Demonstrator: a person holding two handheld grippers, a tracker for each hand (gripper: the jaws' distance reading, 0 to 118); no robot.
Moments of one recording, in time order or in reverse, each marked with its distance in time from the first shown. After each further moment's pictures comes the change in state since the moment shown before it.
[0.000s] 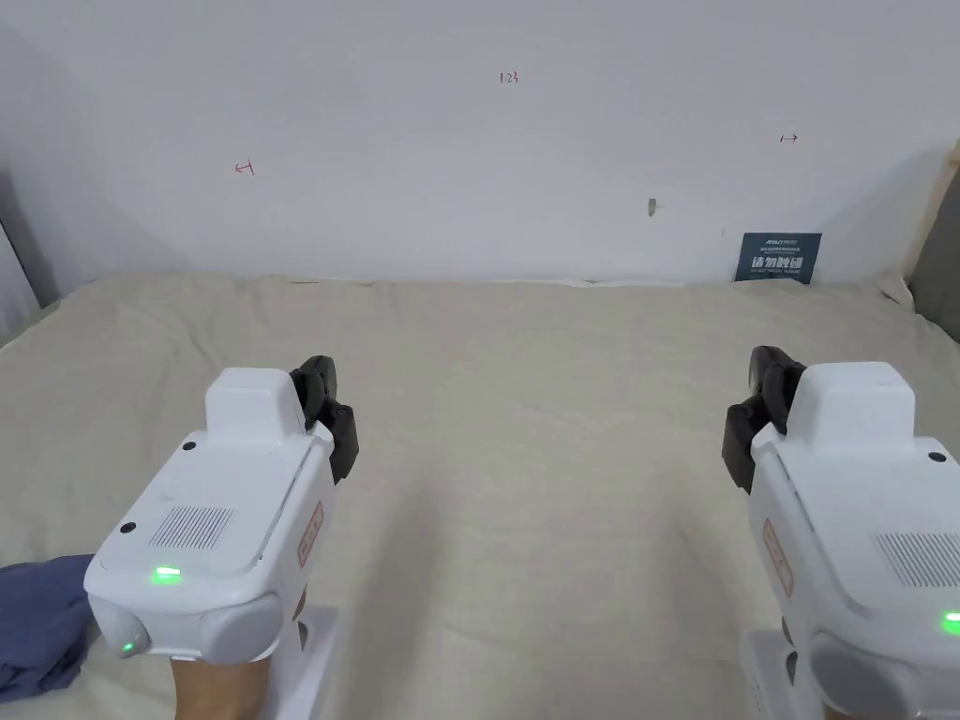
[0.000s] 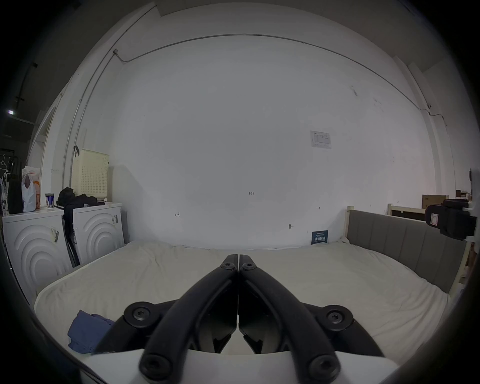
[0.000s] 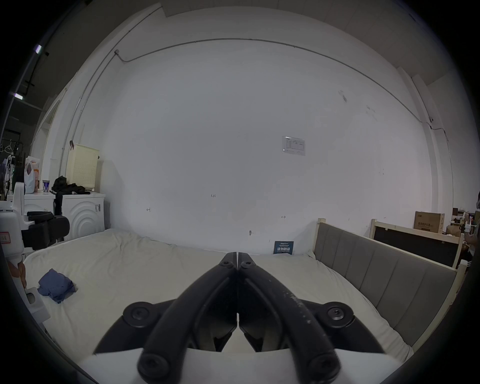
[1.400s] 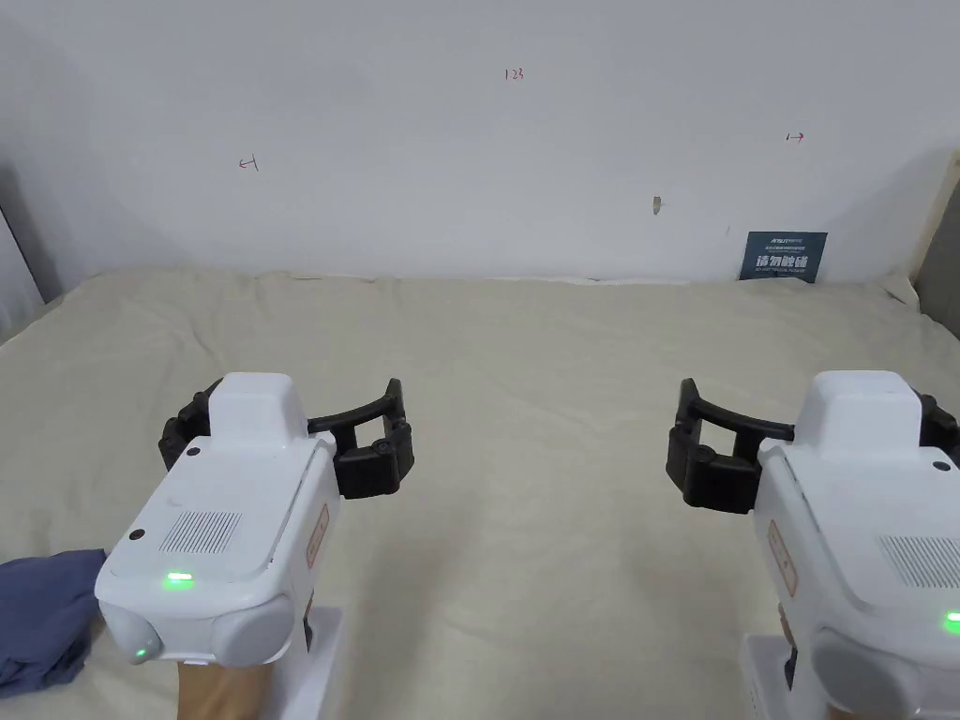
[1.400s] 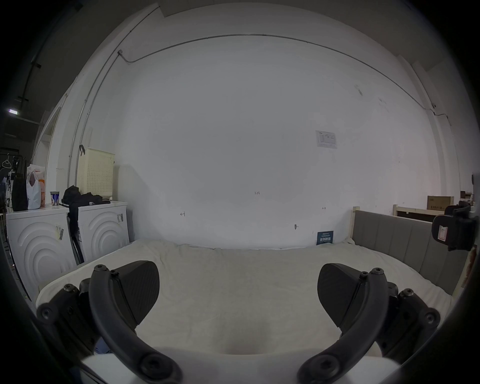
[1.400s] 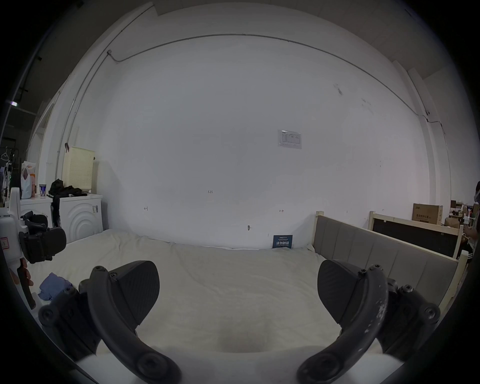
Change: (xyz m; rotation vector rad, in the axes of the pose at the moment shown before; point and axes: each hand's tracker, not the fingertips) left arm 0.001 -0.005 -0.001 -0.001 0.034 0.007; right arm 0.000 -0.005 -0.006 -0.029 -0.015 -0.030
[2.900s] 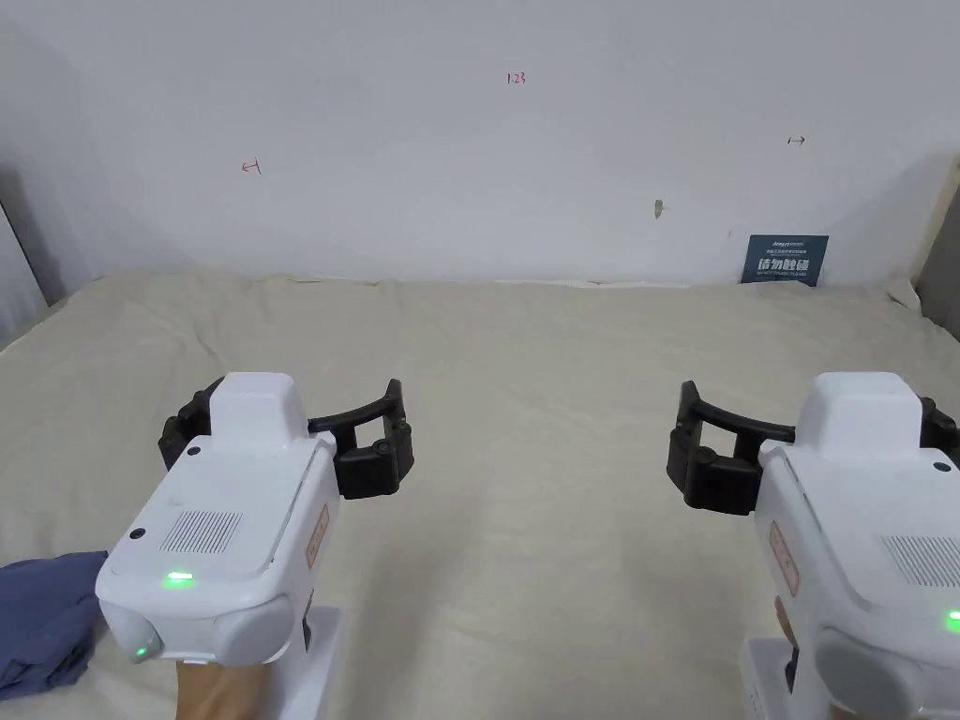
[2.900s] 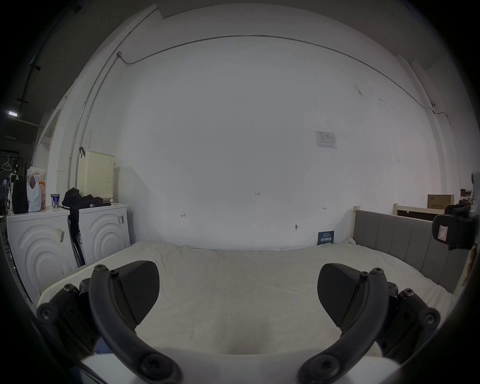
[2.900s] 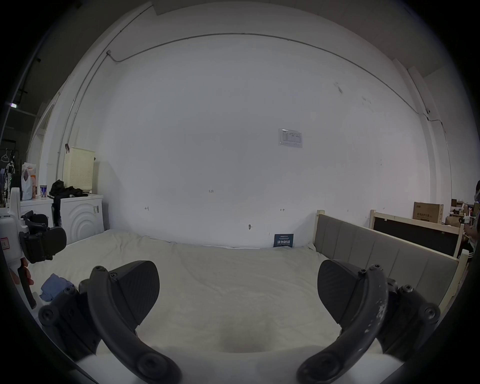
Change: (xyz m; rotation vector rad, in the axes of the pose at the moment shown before) left arm -0.003 0.002 0.002 0.005 0.001 -0.009; right arm -0.003 0.000 0.003 -0.007 0.006 -0.006
